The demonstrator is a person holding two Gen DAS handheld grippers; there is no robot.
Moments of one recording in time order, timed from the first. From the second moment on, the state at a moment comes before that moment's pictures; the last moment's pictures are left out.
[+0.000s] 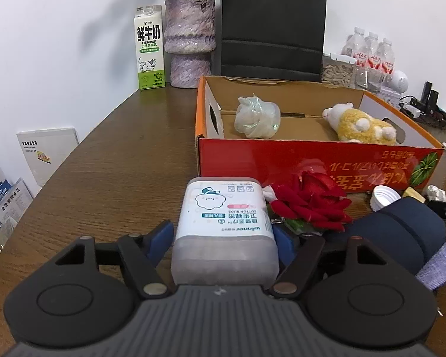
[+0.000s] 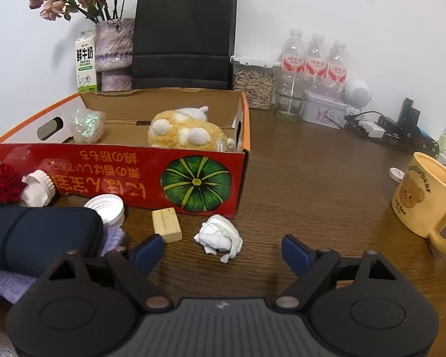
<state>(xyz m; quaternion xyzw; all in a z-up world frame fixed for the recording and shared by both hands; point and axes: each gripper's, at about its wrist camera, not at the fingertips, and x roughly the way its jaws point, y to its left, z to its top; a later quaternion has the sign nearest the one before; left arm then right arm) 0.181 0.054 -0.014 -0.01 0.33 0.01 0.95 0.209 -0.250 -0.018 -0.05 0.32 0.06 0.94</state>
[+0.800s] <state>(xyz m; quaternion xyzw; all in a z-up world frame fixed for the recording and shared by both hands) 0.192 0.054 -0.026 -0.01 0.33 0.02 0.94 0.217 -0.263 -0.026 0.01 0.32 0.07 0.95</state>
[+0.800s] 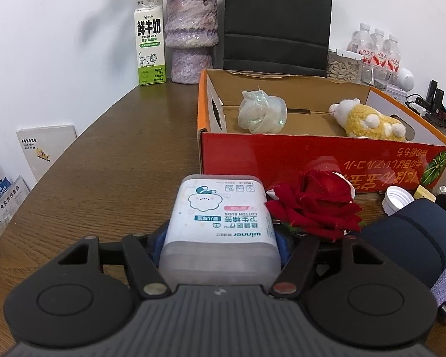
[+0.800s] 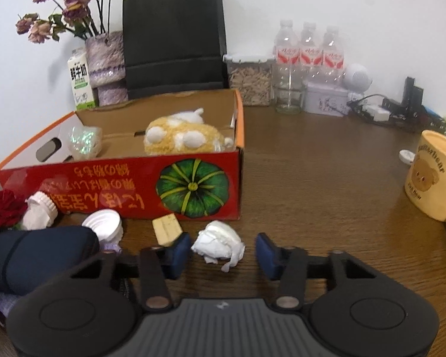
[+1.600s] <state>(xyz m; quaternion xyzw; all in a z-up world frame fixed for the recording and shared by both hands) 0.160 0.059 -0.012 0.00 0.27 0.04 0.96 0.195 -0.255 -0.011 0.01 0.25 0.08 0.96</state>
